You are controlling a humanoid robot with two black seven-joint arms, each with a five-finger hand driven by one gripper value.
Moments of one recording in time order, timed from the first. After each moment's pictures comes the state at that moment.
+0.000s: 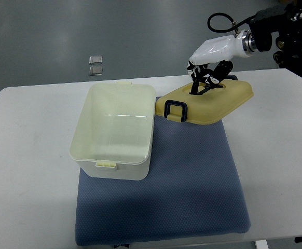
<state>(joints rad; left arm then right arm) -0.11 0.00 -0.02 -0.18 0.01 -0.07 0.04 1.40 -0.45 0.07 0.83 -1.77 0.34 0.57</state>
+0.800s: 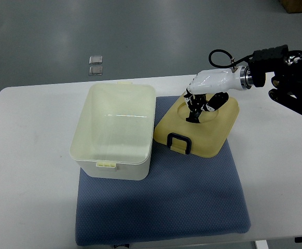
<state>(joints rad) -0.11 0.00 -0.02 -0.18 0.02 -0.07 0.04 1.20 -0.45 0.08 0.86 -1.77 0.14 0.61</state>
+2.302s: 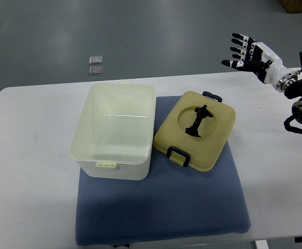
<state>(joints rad) -0.11 0.00 -0.02 -0.20 0.01 -0.07 0.04 0.90 -0.45 0.32 0.70 -0.15 0.12 0.42</state>
